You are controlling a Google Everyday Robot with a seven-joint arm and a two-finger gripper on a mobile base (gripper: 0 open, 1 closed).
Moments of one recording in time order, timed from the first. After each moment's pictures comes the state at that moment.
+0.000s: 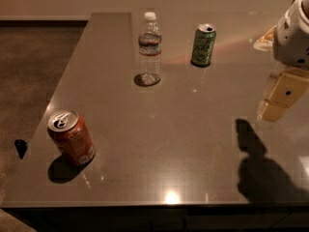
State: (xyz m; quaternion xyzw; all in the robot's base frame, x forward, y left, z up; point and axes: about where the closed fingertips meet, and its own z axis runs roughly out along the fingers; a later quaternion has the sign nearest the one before) arm 0.438 -0.216 0.978 -0.60 0.78 -0.04 0.16
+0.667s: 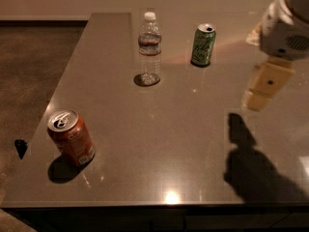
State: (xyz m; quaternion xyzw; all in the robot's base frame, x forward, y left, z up) arm 0.457 -0.201 0.981 -0.59 0.79 -0.04 0.16
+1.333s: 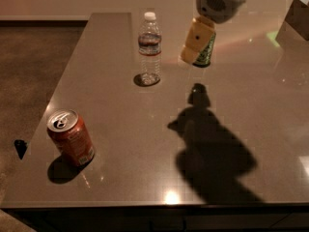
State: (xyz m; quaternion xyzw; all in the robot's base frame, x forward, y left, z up) arm 0.576 -0.126 0.996 -0.49 0.85 -0.02 0.21
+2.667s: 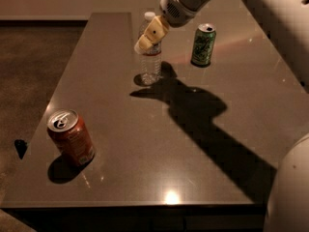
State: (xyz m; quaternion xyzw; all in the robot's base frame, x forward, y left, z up) arm 0.685 -0.031 0.962 -0.45 0.82 0.12 0.31
